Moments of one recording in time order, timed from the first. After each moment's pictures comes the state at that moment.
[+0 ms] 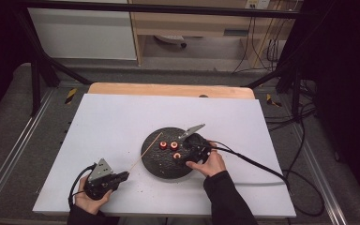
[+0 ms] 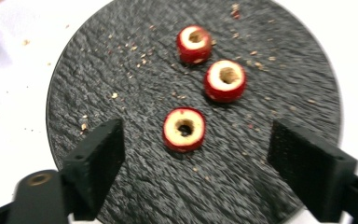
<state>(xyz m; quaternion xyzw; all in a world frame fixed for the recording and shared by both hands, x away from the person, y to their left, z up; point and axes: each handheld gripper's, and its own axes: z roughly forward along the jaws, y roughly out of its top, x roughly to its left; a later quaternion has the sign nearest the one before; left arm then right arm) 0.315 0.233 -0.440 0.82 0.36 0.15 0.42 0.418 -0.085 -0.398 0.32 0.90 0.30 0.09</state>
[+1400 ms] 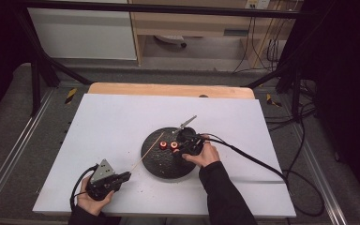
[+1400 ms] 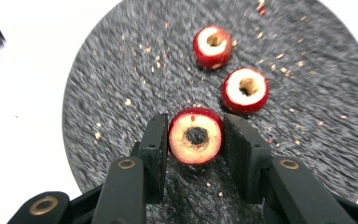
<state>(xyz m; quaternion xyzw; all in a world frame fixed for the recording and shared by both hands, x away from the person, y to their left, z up) 0.312 0.226 -0.440 0.82 0.35 0.16 0.43 0.436 -0.072 -0.389 0.32 0.91 0.28 0.03</state>
